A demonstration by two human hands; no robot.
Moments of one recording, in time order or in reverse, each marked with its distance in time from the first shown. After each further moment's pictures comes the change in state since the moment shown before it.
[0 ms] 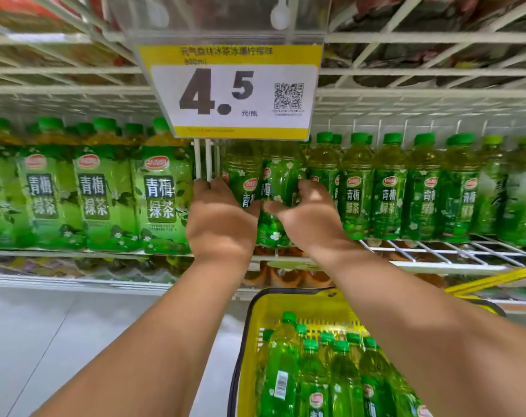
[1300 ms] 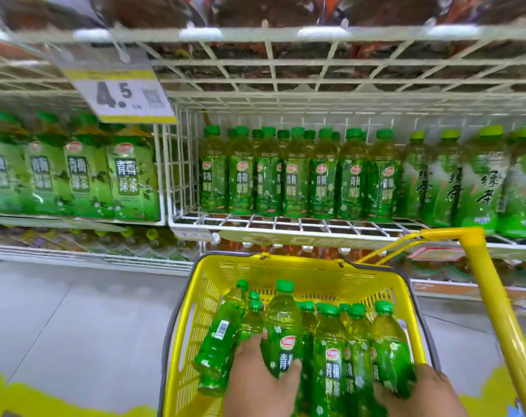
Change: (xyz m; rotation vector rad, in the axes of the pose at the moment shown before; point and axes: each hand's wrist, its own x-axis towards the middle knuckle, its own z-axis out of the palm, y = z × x) left_hand -0.320 0.042 0.009 -0.316 -0.611 -0.318; right_hand -0.242 0.213 -0.219 -0.429 -0.208 0.623
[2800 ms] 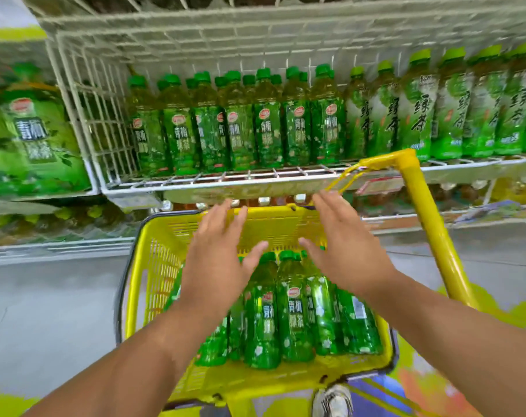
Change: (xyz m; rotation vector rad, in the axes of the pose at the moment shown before) left_hand 0.078 0.046 -0.017 0.480 0.216 0.782; right_hand 0.047 -0.061 -0.033 -0.264 0.393 -0.814
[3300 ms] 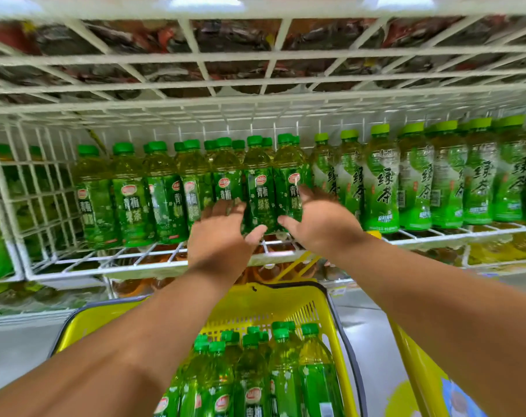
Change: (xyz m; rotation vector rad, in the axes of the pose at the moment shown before) left_hand 0.184 0.062 0.025 0.100 -0.004 -0.079; right_hand 0.171 0.061 -0.054 -0.067 -0.153 0.266
